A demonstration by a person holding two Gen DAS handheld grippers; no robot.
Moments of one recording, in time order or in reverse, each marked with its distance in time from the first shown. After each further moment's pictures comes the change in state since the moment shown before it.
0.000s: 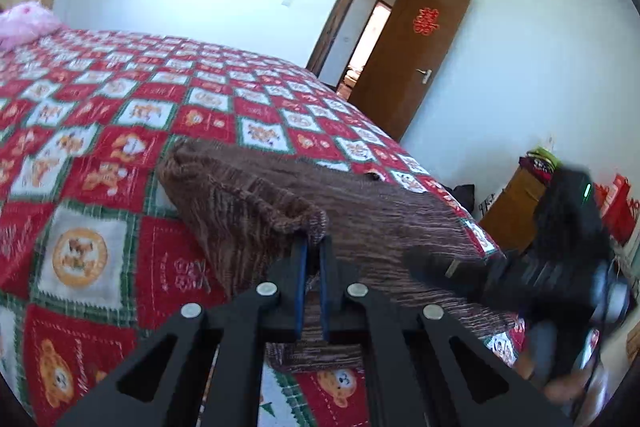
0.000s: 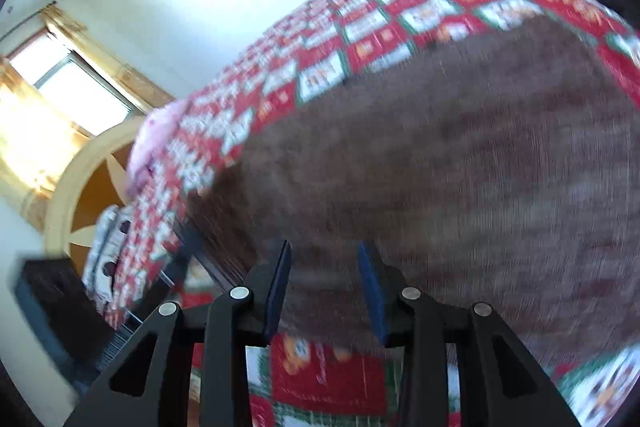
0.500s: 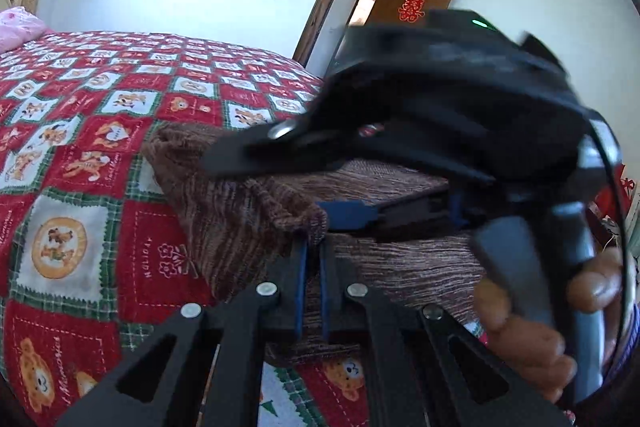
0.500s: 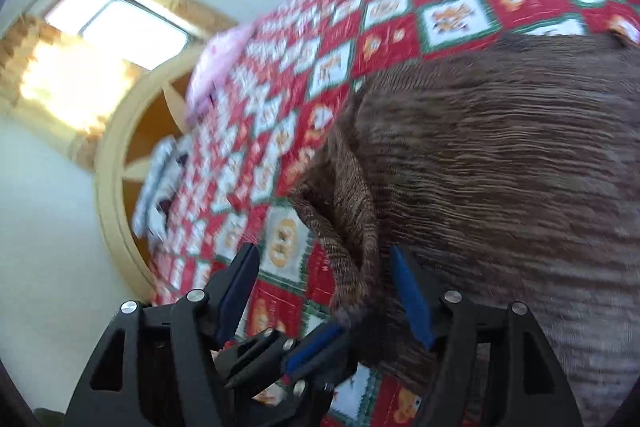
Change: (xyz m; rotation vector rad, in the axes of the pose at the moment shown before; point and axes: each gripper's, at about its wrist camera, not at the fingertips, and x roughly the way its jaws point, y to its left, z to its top) left arm 0.009 -0.007 -0.015 0.067 0.026 -0.042; right arm 0.108 0.075 0.024 -0.139 0.369 0.167
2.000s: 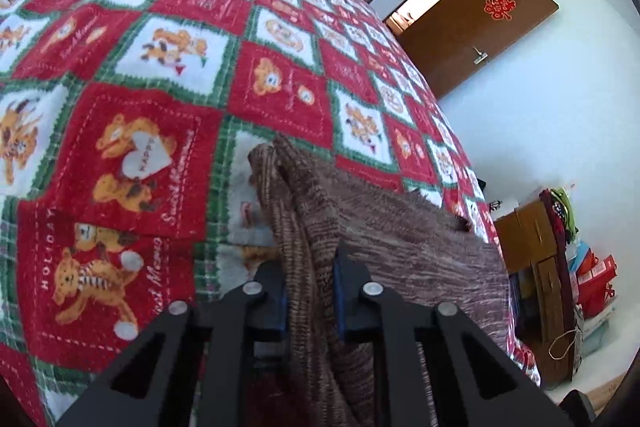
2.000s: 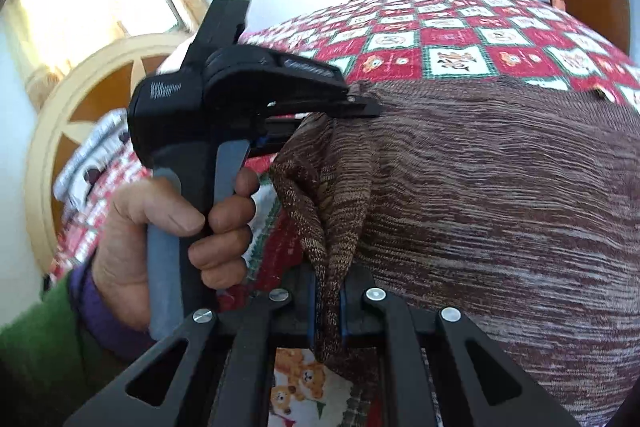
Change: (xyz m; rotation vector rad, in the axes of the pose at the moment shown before) left arm 0.083 0.122 0.093 -0.350 0.277 0.019; right arm 0.014 0.023 -0.059 -0.167 -0.273 -0.219
